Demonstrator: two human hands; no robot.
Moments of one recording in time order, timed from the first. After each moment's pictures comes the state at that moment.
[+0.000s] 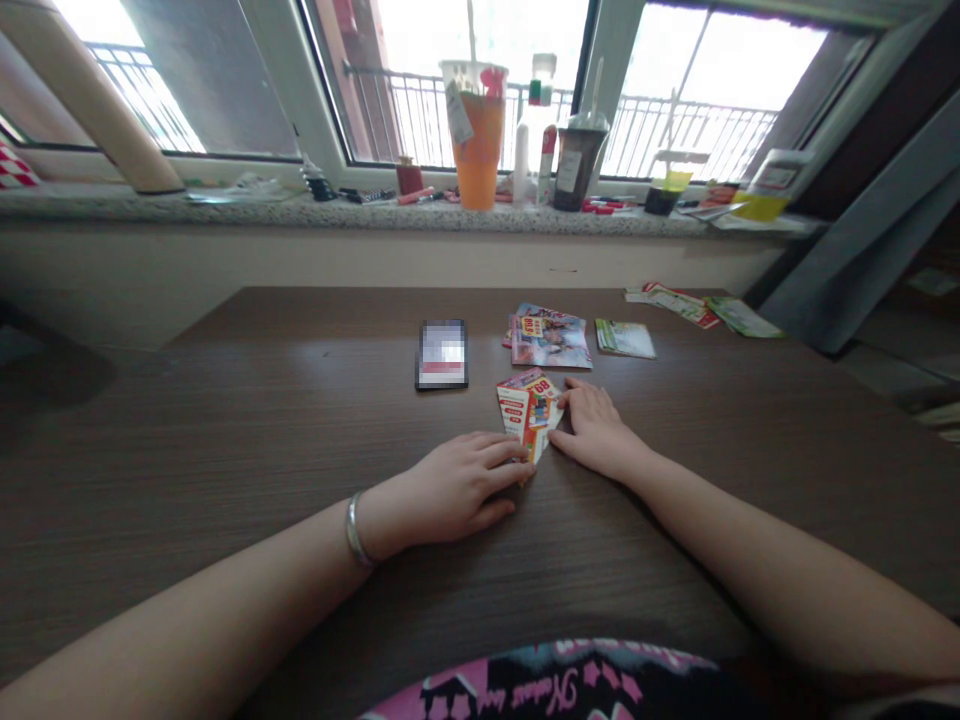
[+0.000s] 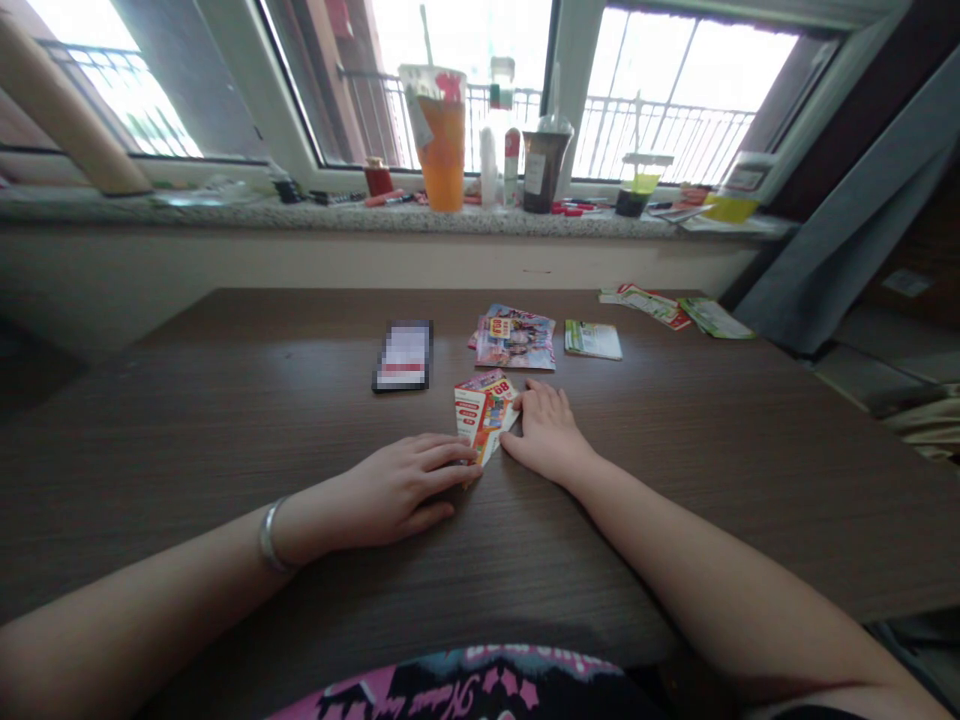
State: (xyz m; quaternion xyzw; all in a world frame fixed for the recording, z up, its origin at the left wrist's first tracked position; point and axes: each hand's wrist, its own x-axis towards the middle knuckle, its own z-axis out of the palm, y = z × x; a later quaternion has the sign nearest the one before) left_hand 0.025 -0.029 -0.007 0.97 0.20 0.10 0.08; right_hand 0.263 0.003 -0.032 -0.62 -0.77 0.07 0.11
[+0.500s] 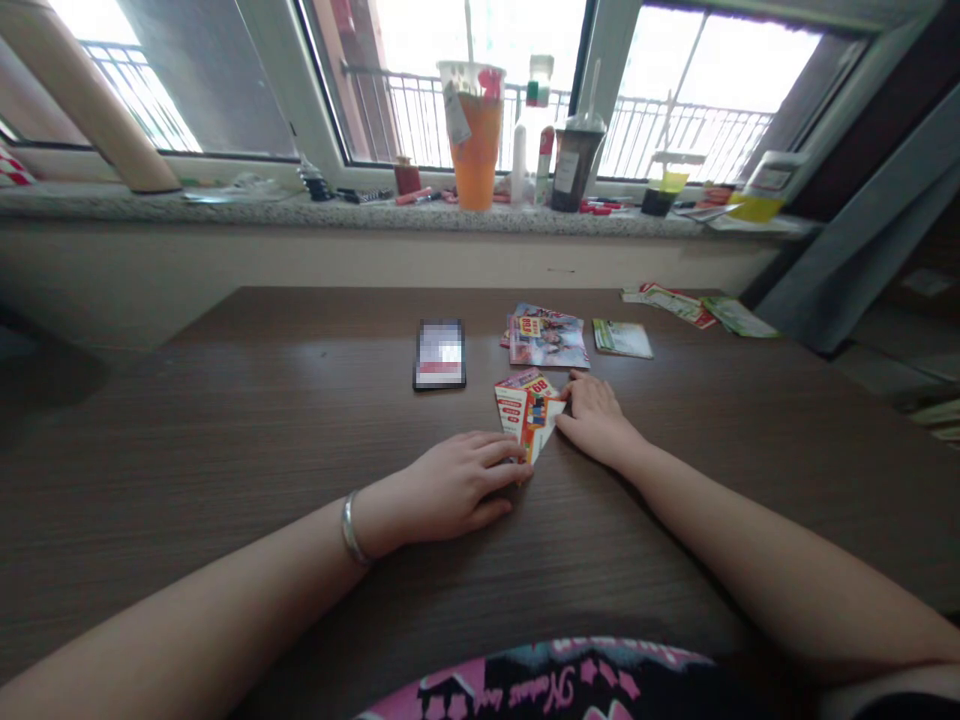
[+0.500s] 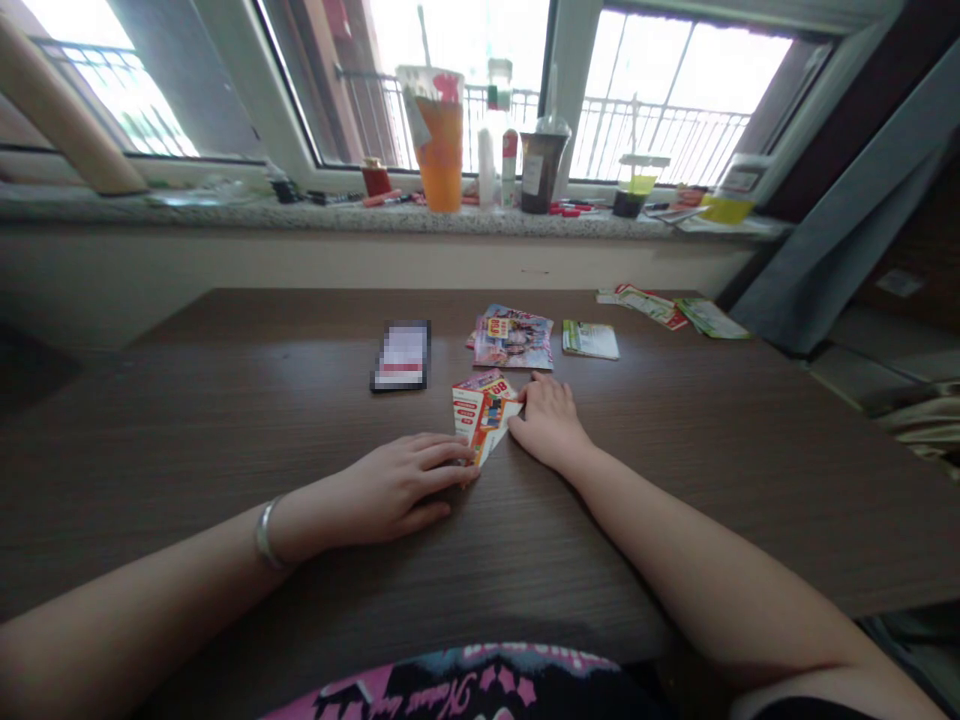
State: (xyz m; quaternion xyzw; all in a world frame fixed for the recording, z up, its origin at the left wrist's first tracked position) left_hand 0.026 -0.030 -0.006 0.97 0.19 0.10 0.07; right_hand 0.271 0.018 -0.037 -0.64 -0.75 0.06 0.13
